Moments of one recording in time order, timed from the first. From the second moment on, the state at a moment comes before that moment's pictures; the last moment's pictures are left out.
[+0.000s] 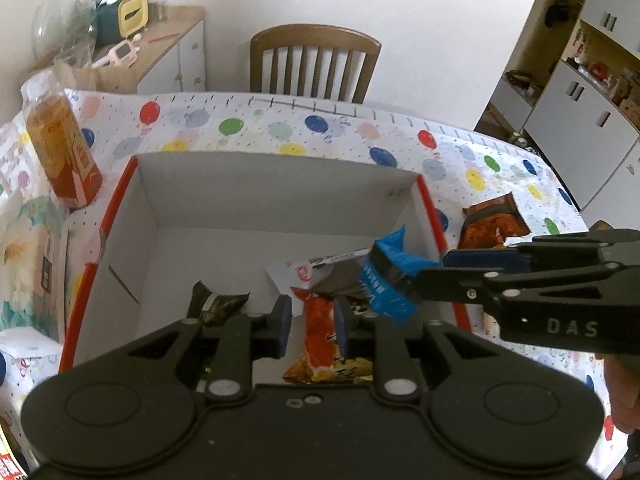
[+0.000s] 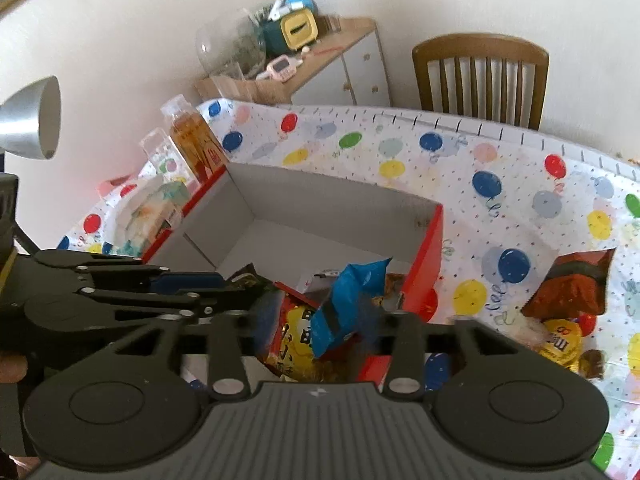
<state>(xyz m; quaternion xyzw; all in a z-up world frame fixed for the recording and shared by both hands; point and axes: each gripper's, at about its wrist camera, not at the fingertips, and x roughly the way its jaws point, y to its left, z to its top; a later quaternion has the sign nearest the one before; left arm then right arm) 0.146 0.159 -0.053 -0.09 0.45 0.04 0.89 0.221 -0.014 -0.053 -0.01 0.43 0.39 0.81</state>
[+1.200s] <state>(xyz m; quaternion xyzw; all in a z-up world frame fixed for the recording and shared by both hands) 0.164 0.001 -0.028 -0.02 0.40 -0.03 0.91 0.206 -0.216 -0.058 -0.01 0.39 0.31 0.86</state>
